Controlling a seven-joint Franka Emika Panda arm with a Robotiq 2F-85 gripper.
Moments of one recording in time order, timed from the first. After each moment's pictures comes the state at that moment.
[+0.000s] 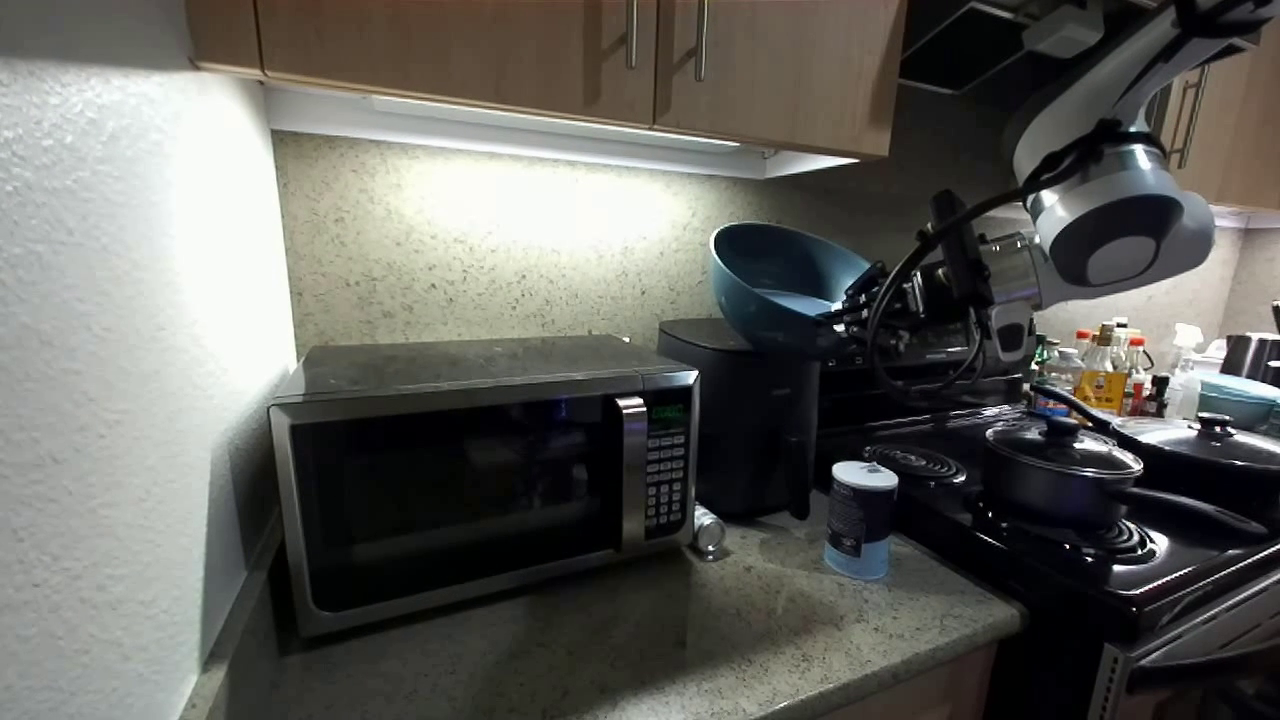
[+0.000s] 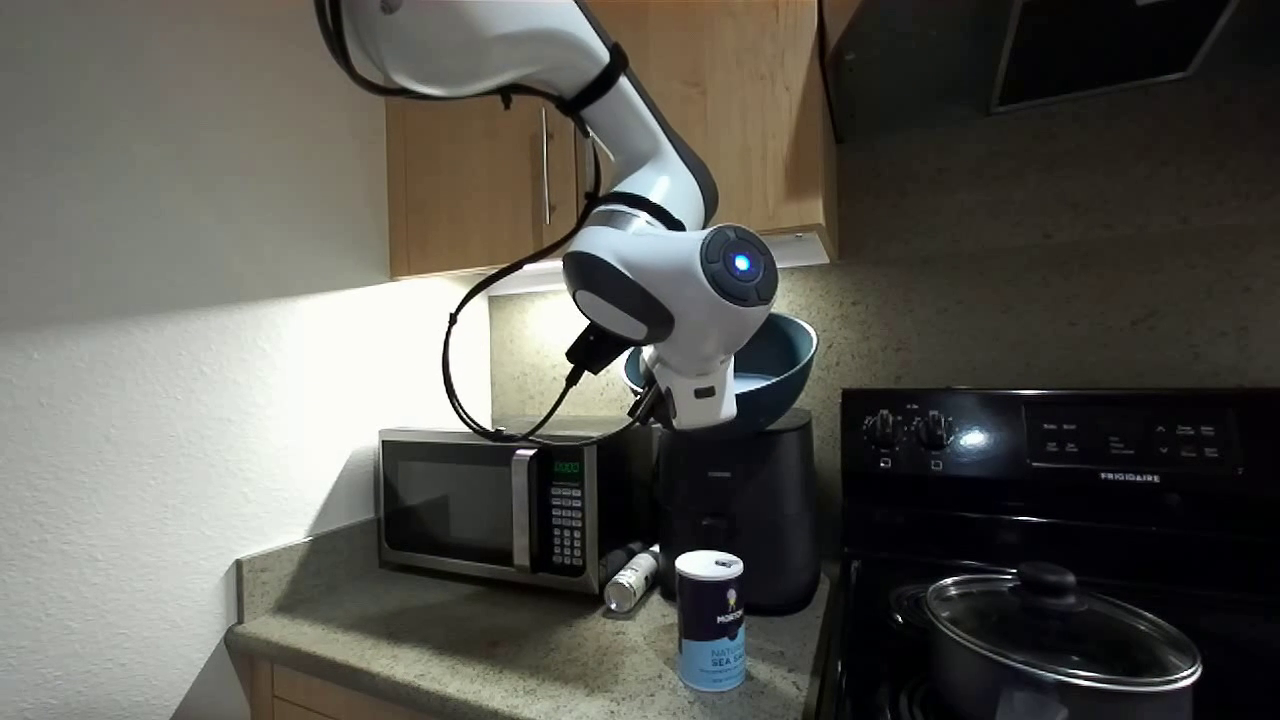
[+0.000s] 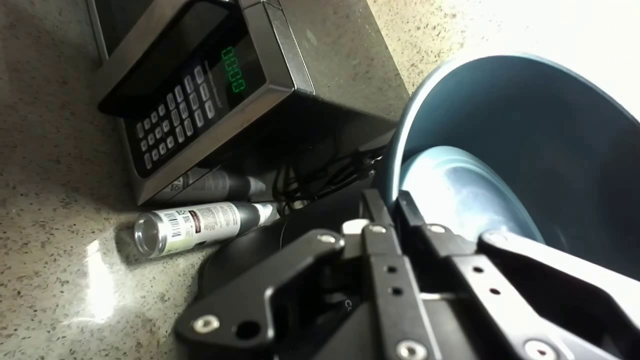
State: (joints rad) arm -0.10 -0.01 -0.11 -2.19 1.69 2.36 0.13
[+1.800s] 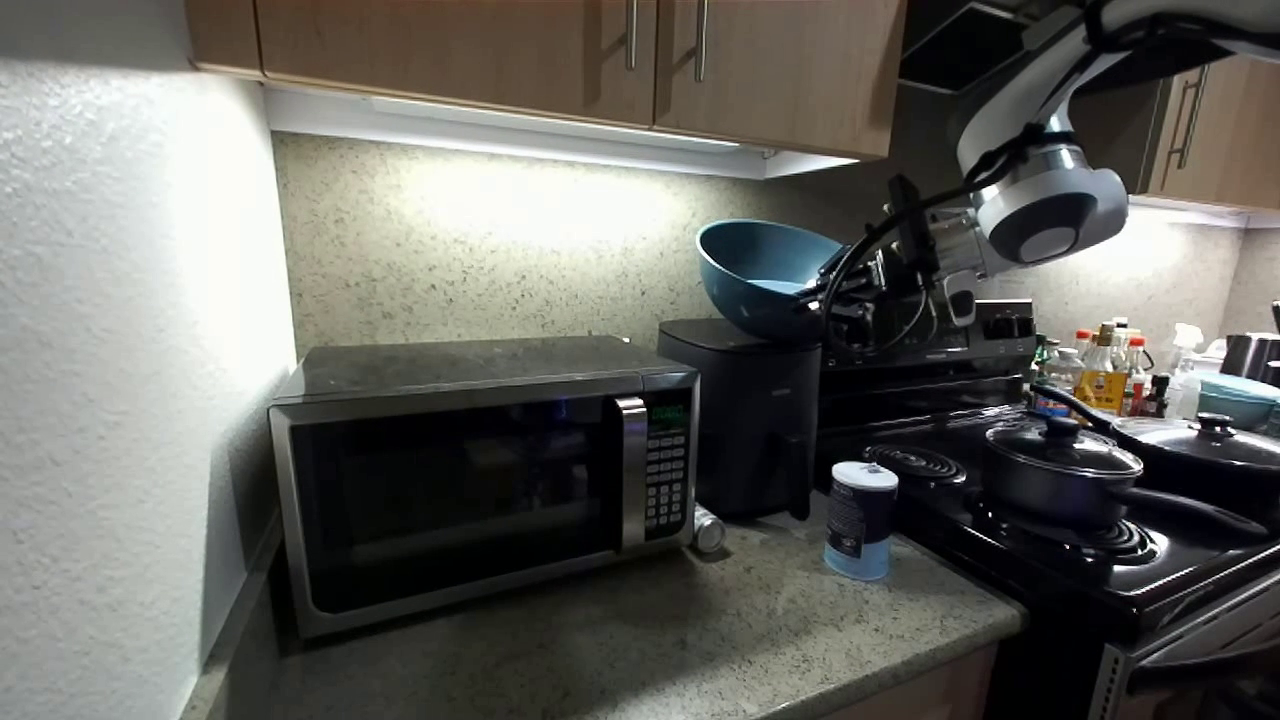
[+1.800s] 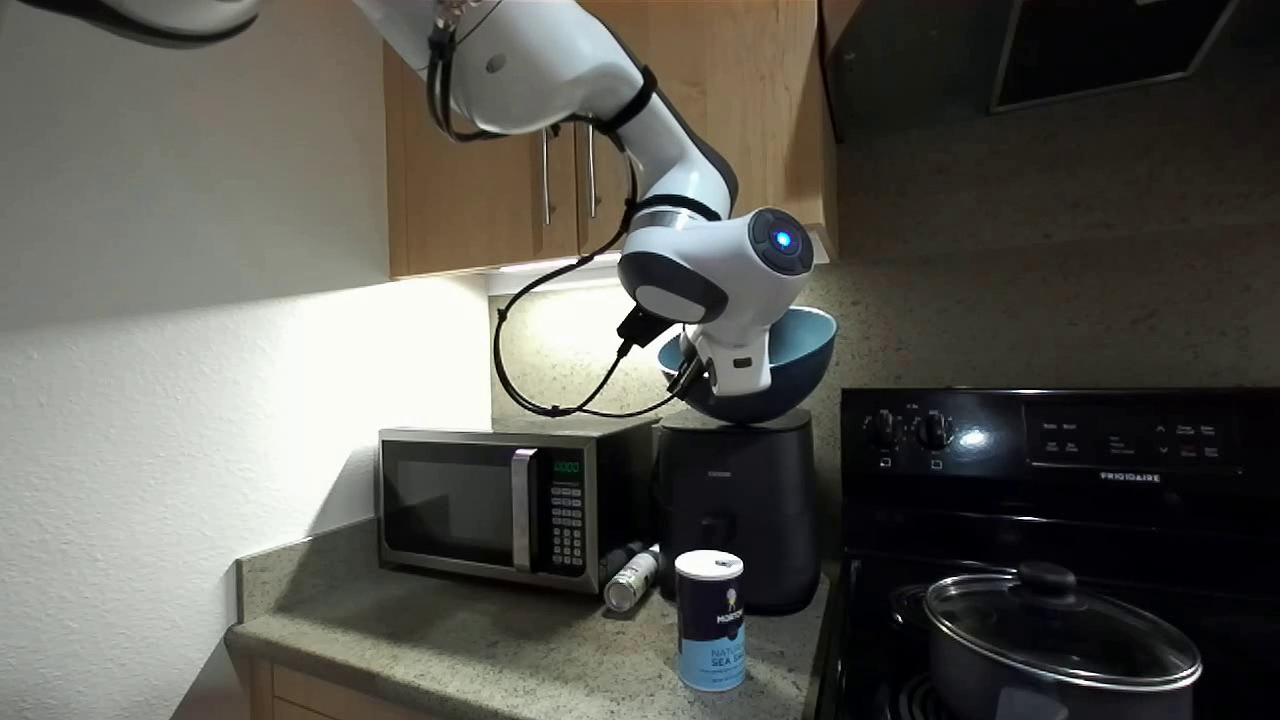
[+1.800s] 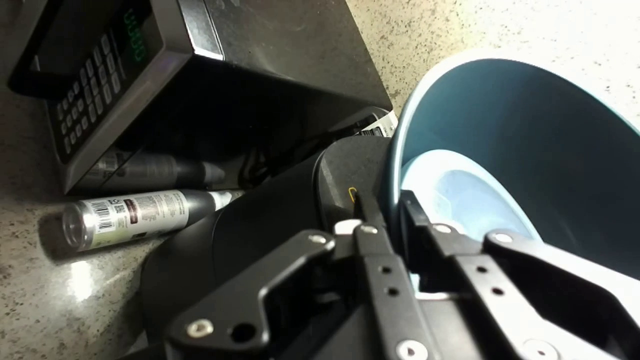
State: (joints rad) arm -0.11 0.18 -0.13 -1.90 1.56 2.36 0.34
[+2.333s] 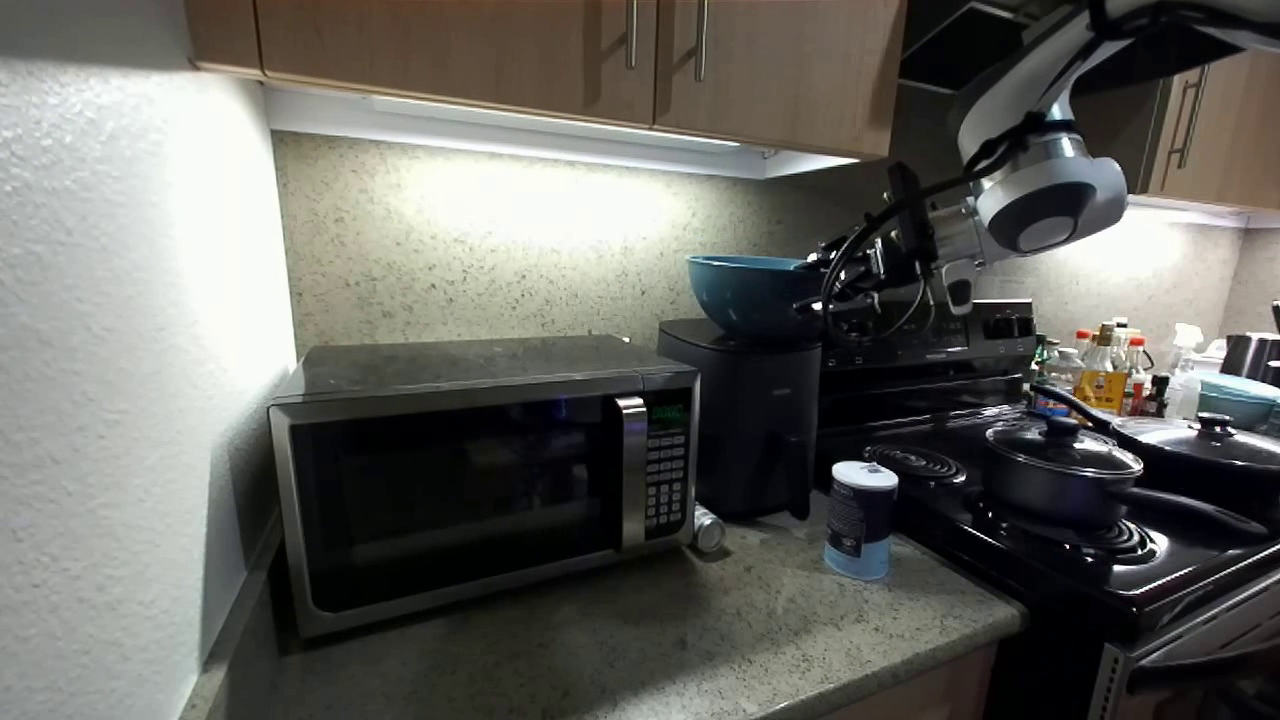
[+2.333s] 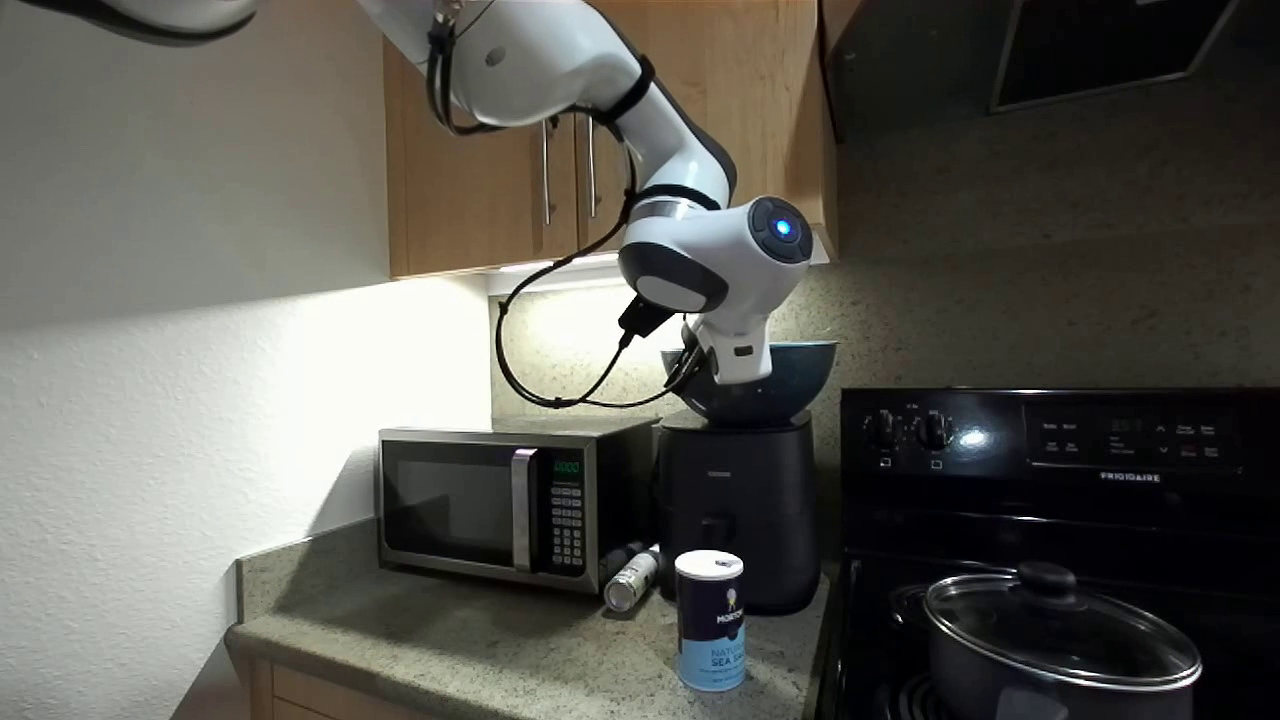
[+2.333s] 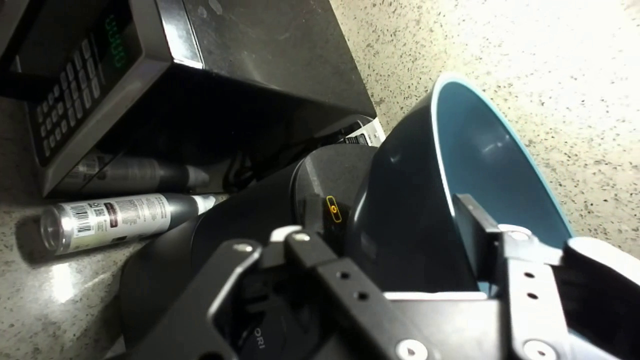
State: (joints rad) arm -0.10 0.18 -0.13 -1.88 1.55 2.36 0.33
